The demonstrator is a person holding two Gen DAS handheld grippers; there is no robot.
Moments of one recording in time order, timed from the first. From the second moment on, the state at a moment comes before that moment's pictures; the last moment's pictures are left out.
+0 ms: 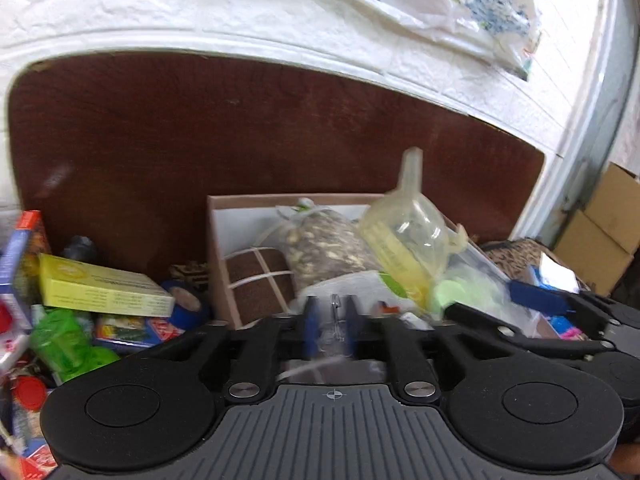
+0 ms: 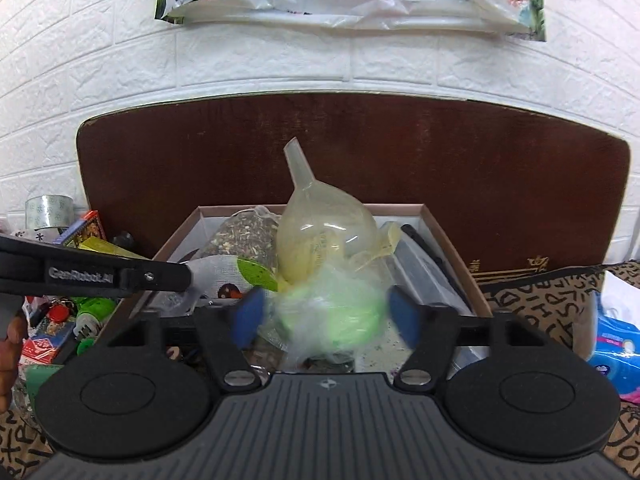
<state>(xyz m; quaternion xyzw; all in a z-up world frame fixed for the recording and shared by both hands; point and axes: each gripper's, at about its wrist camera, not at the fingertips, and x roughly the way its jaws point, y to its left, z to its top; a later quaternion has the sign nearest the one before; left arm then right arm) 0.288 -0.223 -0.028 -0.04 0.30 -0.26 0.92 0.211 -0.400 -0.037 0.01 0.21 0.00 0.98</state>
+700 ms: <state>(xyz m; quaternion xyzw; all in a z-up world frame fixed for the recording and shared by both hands) 0.191 -0.198 -0.008 -0.01 0.28 -0.22 0.93 0.127 -0.365 -0.018 0.01 0.22 0.01 0.98</state>
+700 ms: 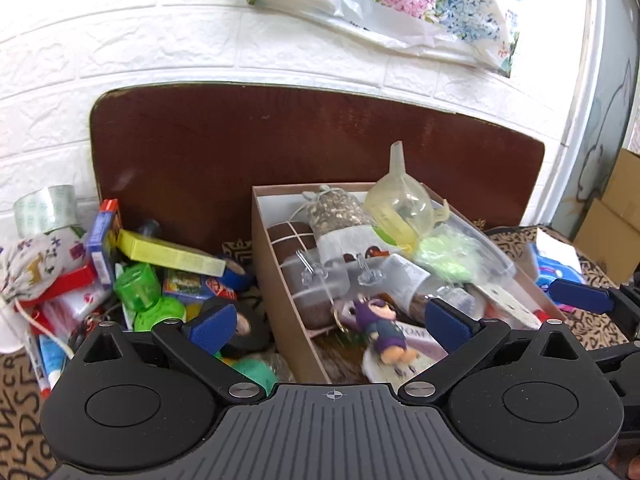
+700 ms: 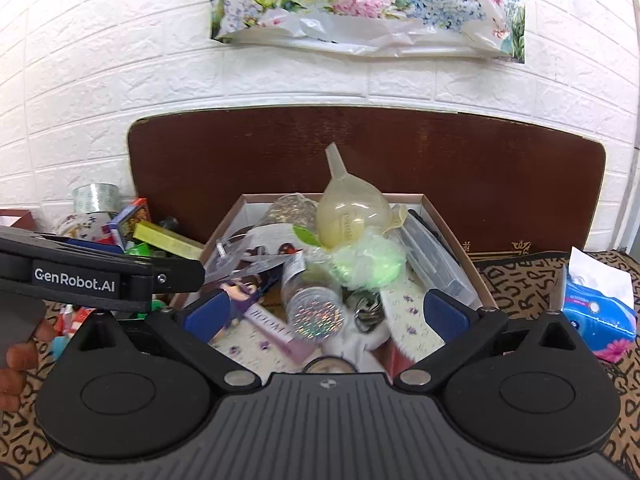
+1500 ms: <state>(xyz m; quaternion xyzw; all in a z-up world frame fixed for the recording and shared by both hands) 0.076 -0.038 -0.048 -0.10 0.29 -0.16 0.94 0.060 -0.227 -0.046 -0.02 0.24 0.14 0.96</state>
